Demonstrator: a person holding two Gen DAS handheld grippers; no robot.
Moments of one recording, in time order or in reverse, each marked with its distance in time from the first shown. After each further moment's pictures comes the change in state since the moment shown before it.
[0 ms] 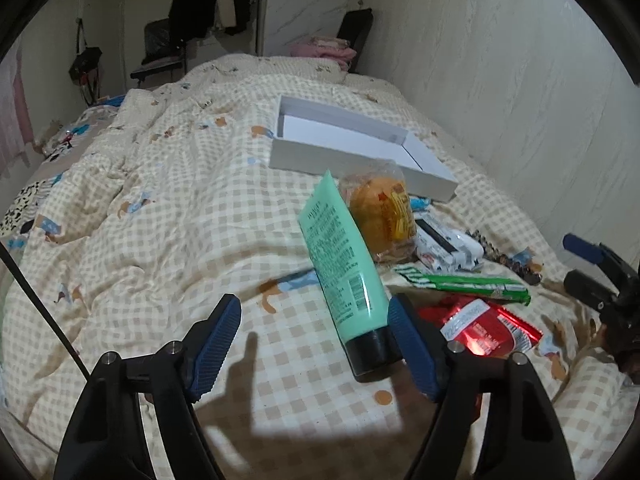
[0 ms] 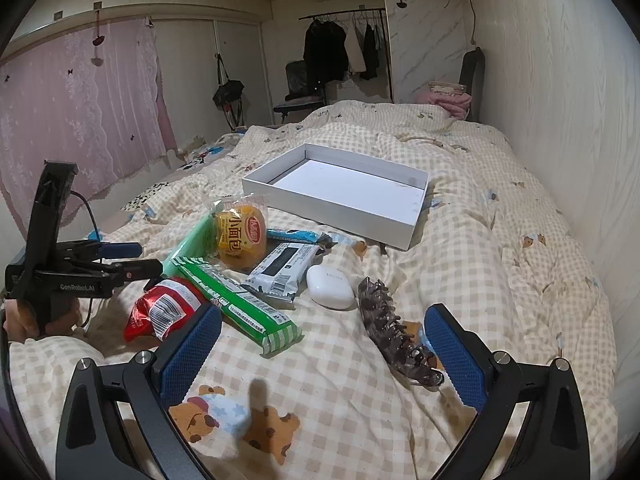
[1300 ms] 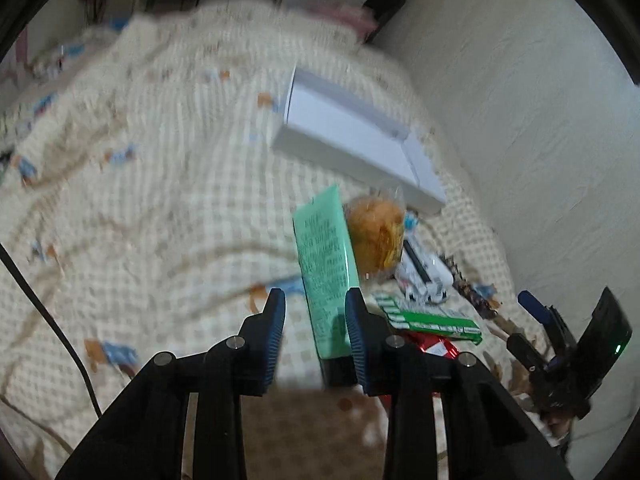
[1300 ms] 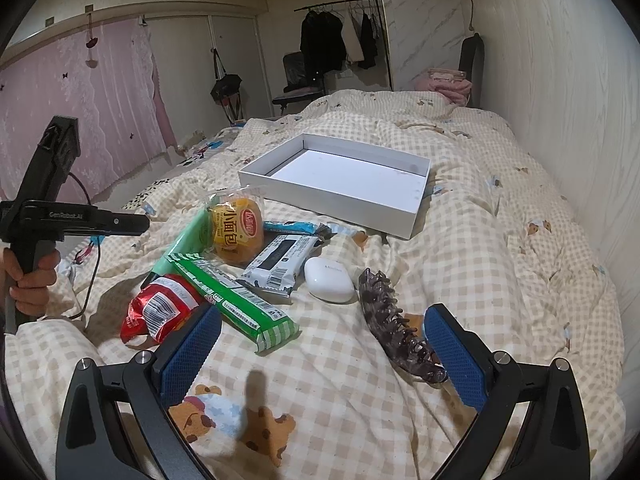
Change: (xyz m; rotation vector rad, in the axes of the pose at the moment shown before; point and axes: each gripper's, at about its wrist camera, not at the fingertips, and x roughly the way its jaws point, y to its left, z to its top) left arm 0.010 0.036 0.043 -0.233 0.259 -0.159; right arm 0.006 -0.007 0.000 0.032 0.041 0.020
